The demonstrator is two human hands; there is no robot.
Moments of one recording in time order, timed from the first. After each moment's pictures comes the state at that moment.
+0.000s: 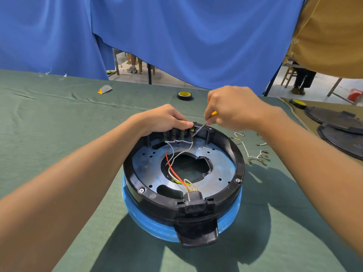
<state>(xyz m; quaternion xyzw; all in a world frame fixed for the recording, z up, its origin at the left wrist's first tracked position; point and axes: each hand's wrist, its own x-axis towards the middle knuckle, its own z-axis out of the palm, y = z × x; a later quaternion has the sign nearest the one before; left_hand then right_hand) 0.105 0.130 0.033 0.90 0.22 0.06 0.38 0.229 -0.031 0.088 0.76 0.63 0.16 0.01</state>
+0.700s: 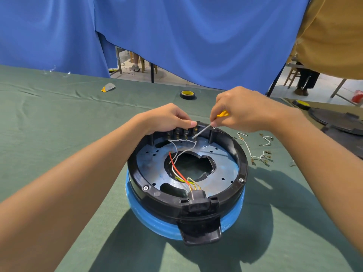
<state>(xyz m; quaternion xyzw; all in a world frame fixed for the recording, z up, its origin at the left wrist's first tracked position) 0.103 0.128 0.032 0.90 0.20 0.07 0.38 0.238 -0.043 0.092 0.74 0.66 0.10 -0.03</state>
